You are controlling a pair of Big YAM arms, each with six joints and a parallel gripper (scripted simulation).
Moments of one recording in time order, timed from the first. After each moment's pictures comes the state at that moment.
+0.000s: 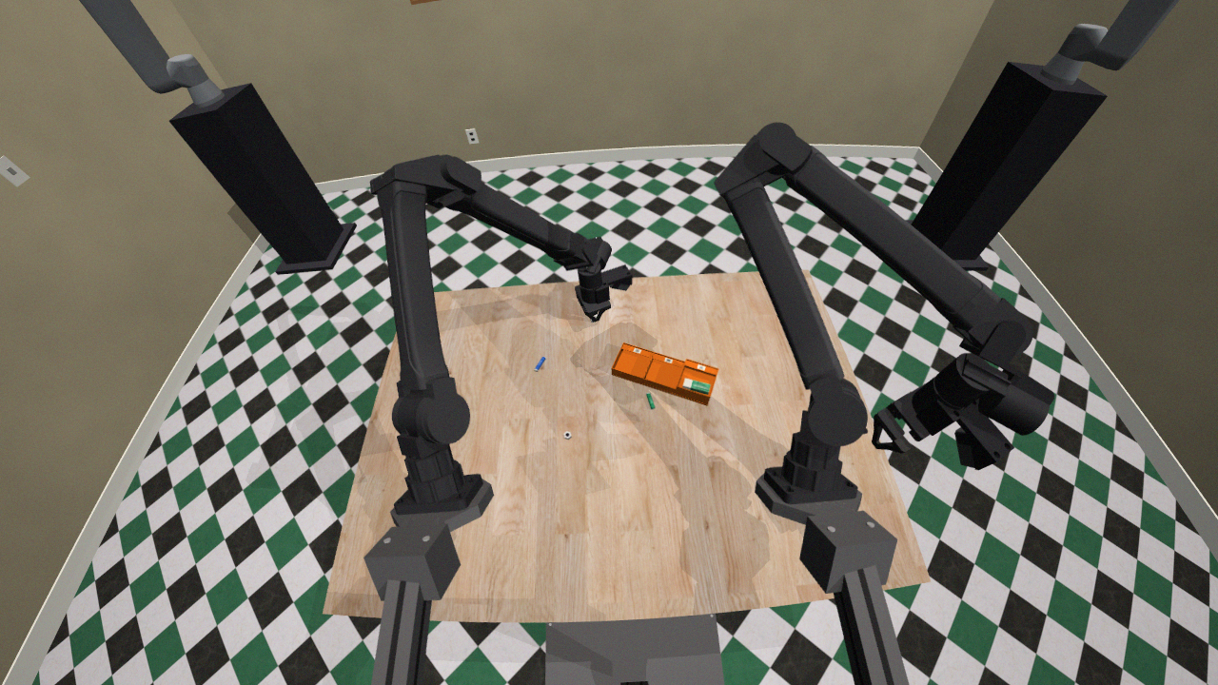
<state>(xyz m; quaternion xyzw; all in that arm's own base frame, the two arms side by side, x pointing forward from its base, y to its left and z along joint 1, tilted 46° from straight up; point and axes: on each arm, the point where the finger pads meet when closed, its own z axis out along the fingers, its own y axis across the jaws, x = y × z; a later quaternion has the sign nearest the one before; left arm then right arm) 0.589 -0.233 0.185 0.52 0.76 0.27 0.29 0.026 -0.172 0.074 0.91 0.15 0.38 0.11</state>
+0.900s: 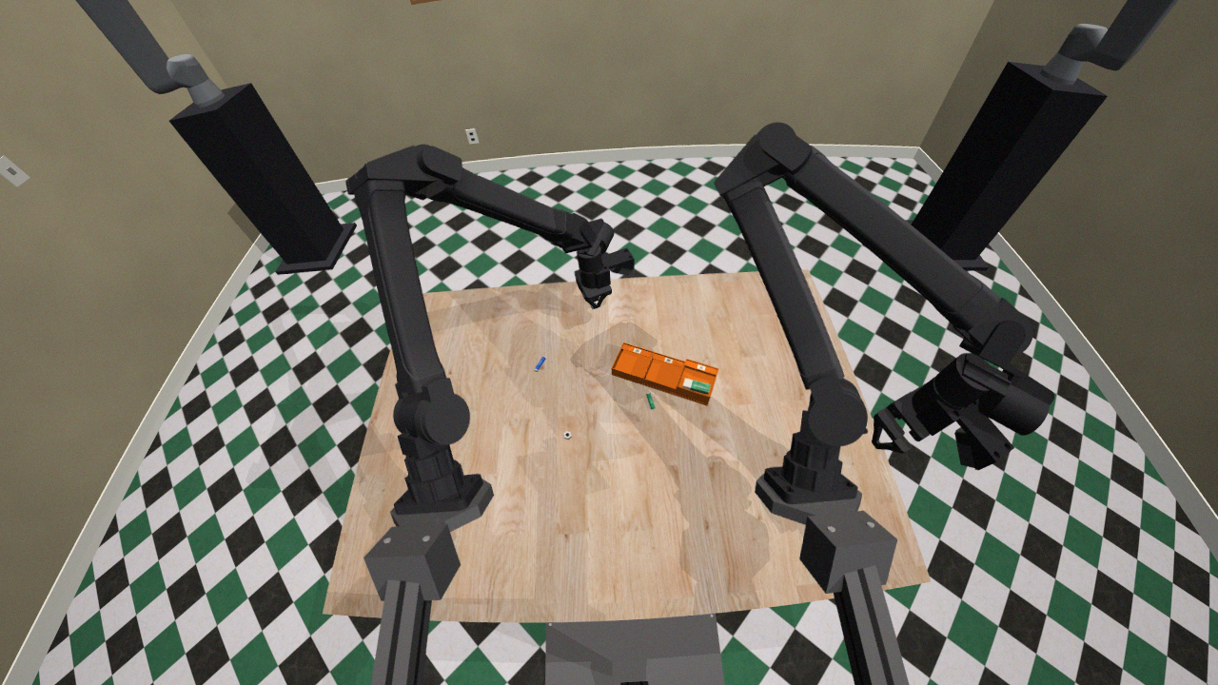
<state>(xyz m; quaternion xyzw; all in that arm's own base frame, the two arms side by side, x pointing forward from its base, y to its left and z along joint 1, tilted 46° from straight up) 0.547 -0.244 0.224 0.53 0.75 0.27 0.29 0.026 -0.172 0.074 0.91 0.15 0.38 0.11</state>
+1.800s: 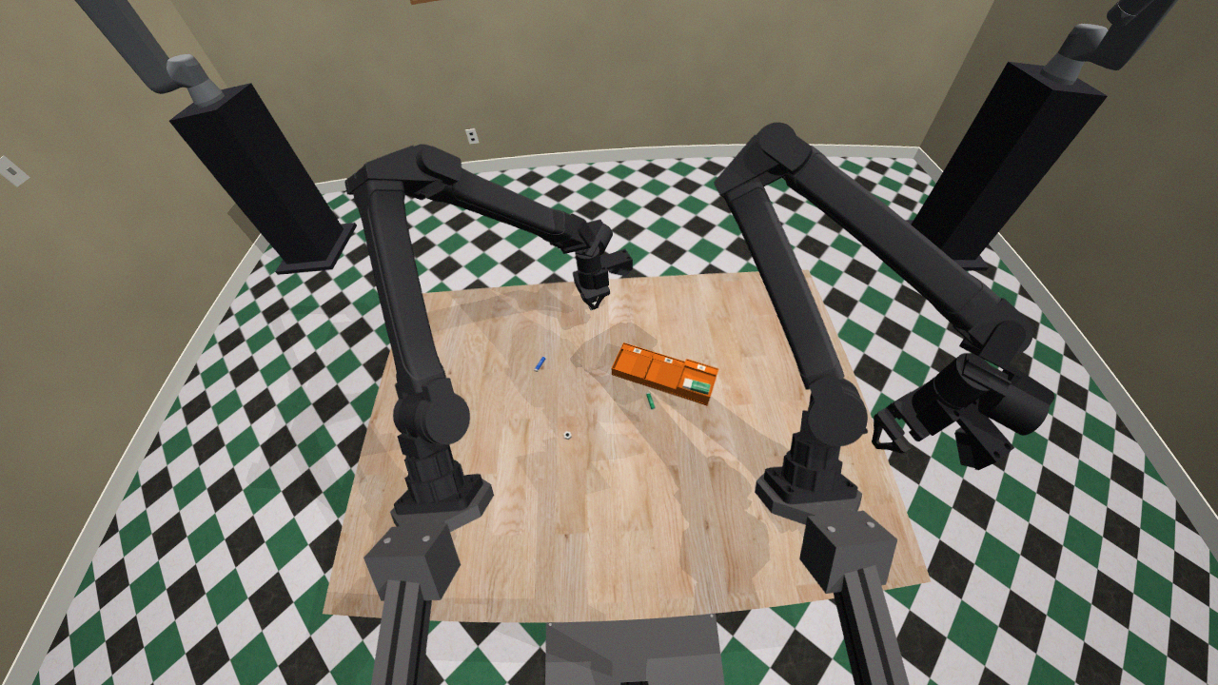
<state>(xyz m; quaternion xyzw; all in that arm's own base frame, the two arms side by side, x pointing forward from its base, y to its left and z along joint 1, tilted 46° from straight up) 0.546 -0.239 0.223 0.52 0.76 0.27 0.28 0.026 -0.172 0.074 0.91 0.15 0.38 0.11</state>
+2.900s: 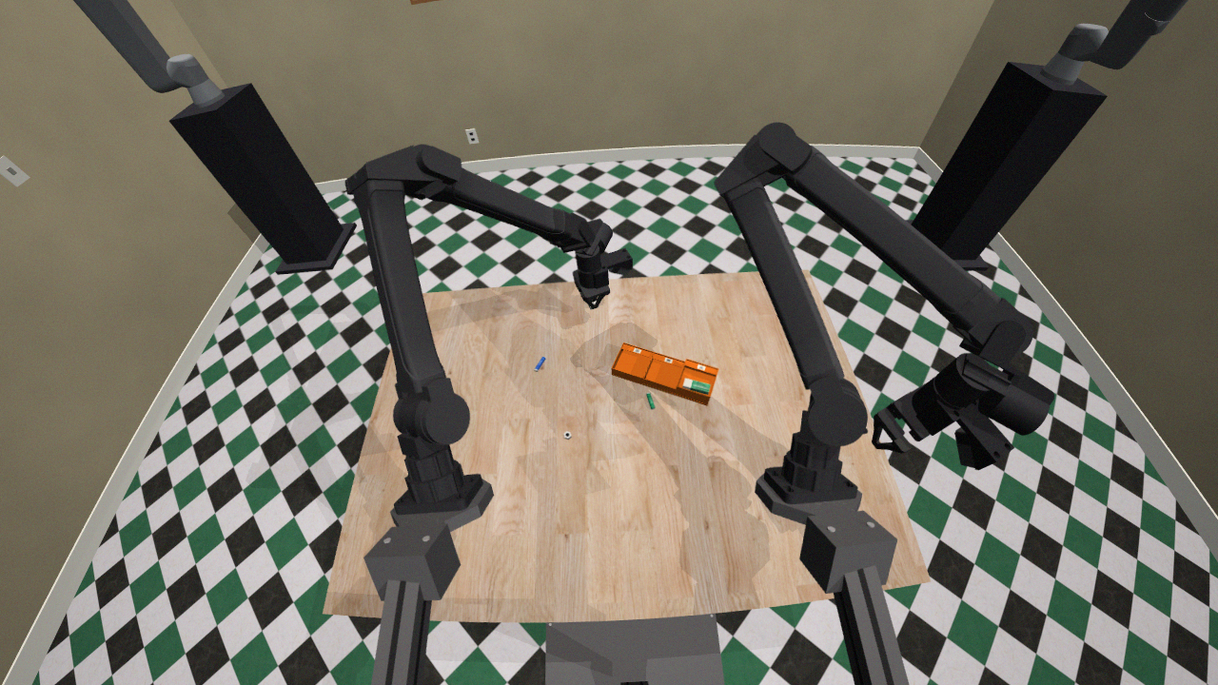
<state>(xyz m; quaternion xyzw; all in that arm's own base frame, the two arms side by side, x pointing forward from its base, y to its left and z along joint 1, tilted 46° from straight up) 0.546 -0.239 0.224 0.53 0.76 0.27 0.28 0.026 -0.172 0.074 0.91 0.15 0.38 0.11</state>
